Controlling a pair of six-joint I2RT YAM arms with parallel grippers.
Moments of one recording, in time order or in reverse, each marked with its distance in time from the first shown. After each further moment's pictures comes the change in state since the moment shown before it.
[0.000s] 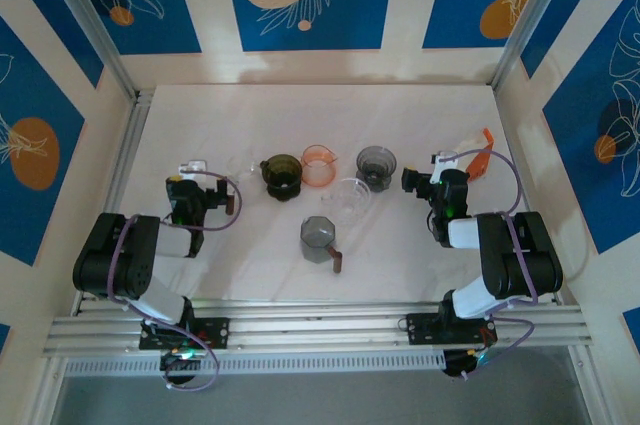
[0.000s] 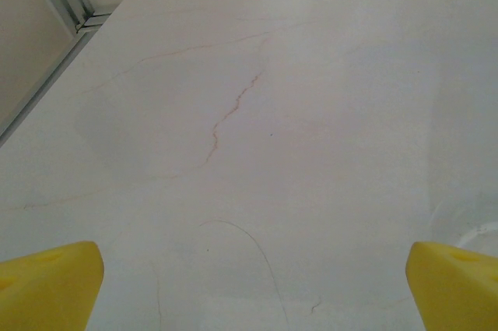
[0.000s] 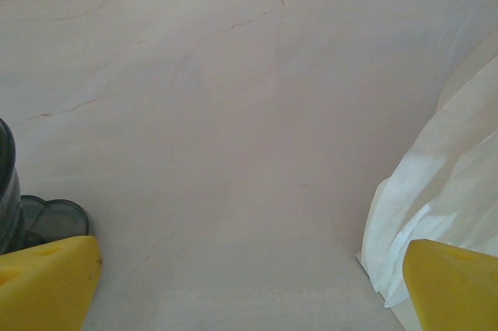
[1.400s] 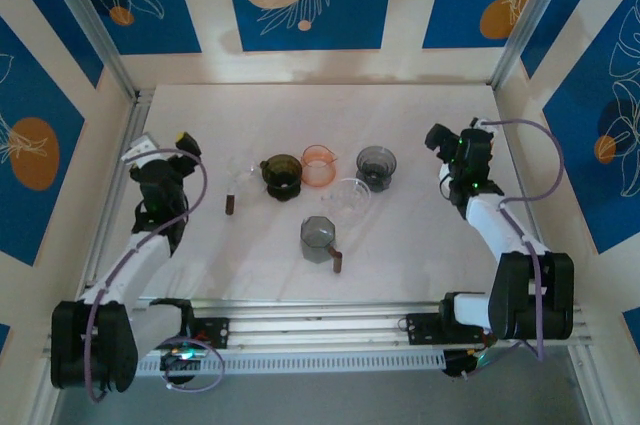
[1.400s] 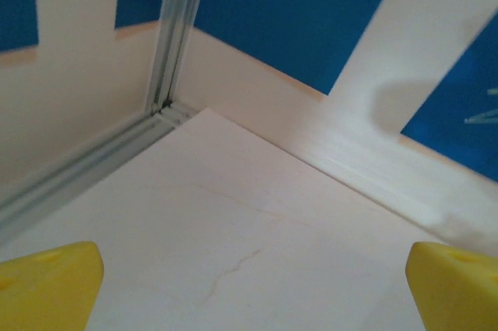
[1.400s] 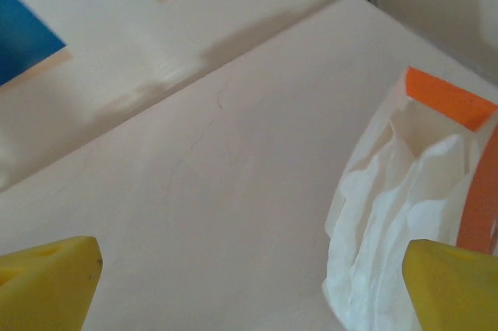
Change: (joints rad) left arm 0.065 -0.503 0.212 -0.512 -0.134 -0.546; right arm -0.088 -0.229 0.410 -0.709 0.099 0.442
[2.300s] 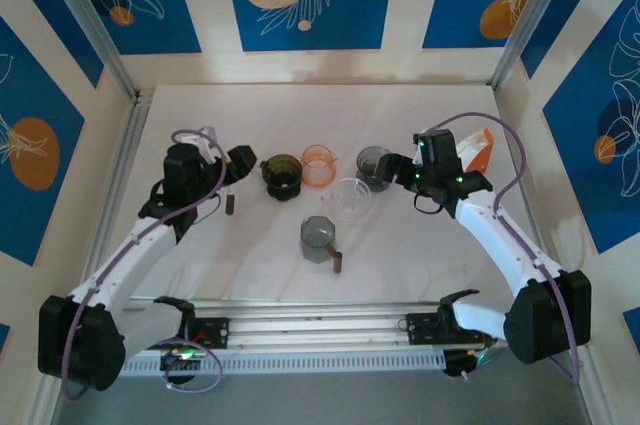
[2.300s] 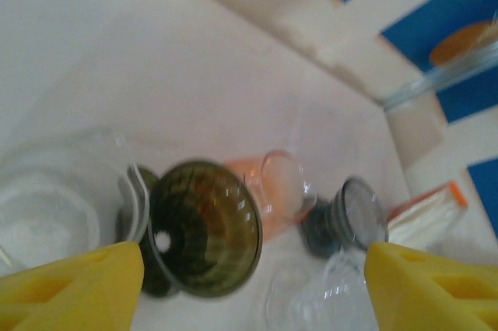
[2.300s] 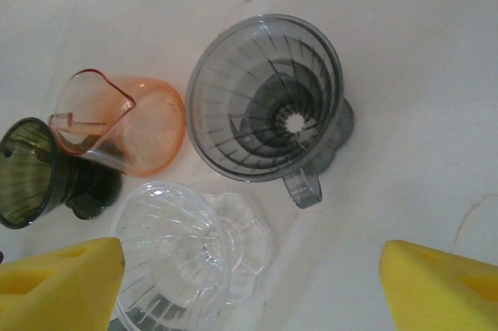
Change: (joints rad) left arm -0.257 0.026 0.184 -0.416 0.605 -0.205; right arm 0.320 -0.086 0.142 -0.583 -0.243 -0.008
